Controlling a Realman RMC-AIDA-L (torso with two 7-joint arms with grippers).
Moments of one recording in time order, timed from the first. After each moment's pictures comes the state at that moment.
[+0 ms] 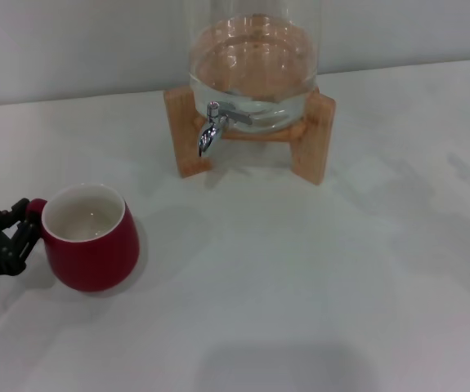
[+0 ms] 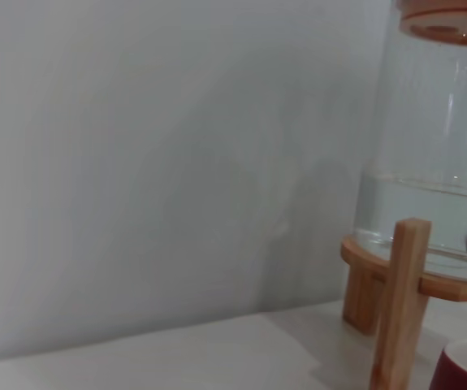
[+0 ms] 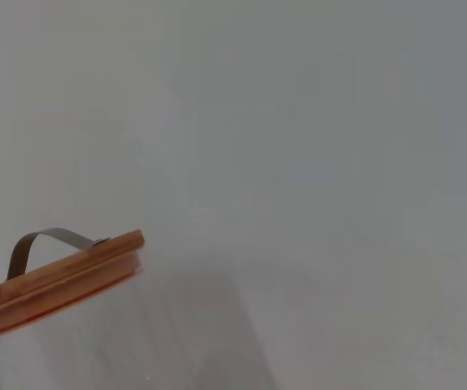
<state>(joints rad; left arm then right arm) -0.40 -2.08 0.53 0.35 -1.45 -1.30 2.21 0.08 2.01 -0.70 -0.98 1.80 1.39 -1.50</state>
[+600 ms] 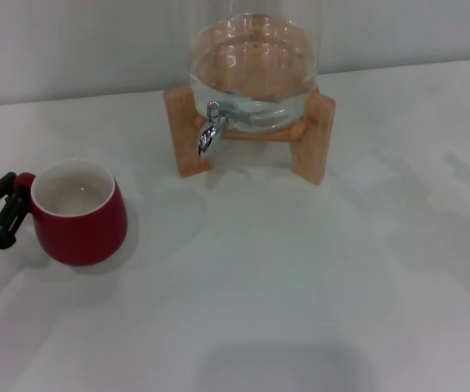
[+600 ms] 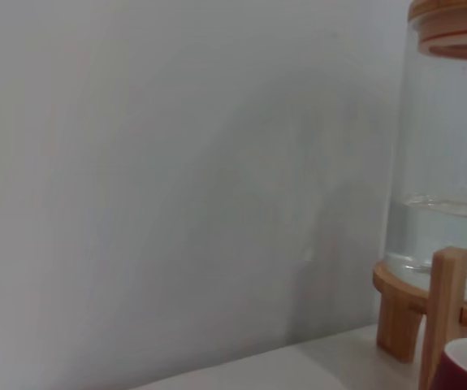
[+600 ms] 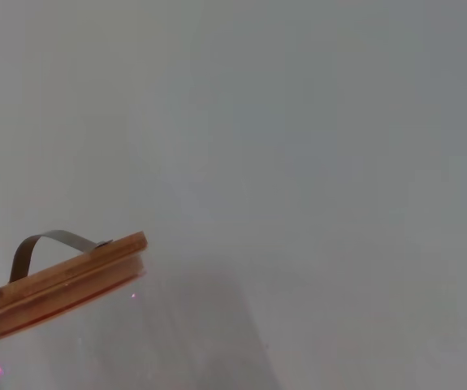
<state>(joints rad) -0.43 -2.08 0.53 0.38 -1.48 -1.26 2.23 0.09 2.01 -0.70 -0.97 1.80 1.39 -1.50</state>
